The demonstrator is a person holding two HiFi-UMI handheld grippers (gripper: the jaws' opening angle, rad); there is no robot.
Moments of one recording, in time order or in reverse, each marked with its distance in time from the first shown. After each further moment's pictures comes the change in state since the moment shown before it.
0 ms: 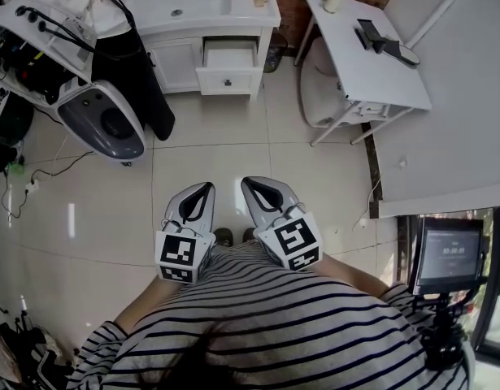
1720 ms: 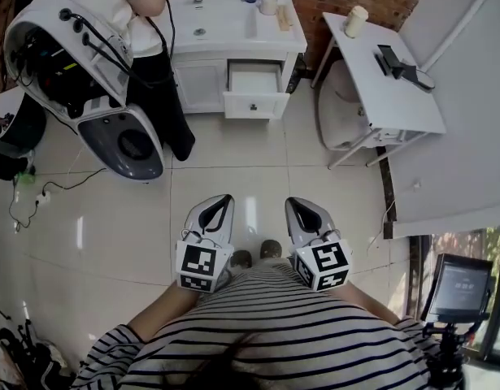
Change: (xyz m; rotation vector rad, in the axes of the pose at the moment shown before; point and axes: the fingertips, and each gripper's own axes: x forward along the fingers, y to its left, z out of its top) left arm 0.001 0.071 0.011 0.024 -0.030 -0.021; right arm 0.024 -0.019 0.000 0.109 0.024 -0.208
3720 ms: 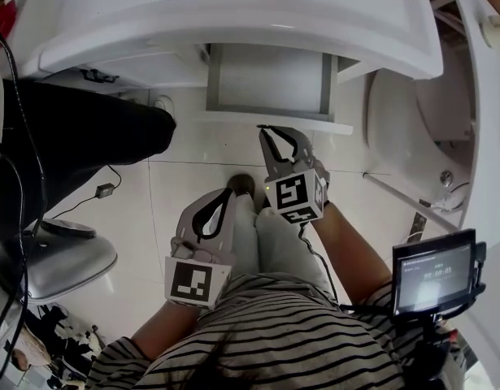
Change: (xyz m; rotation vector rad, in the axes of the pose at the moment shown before) left arm 0.481 0.216 -0.134 -0.239 0.212 0.084; right arm 0.623 -0.271 -0.152 -0.337 0.206 0.213
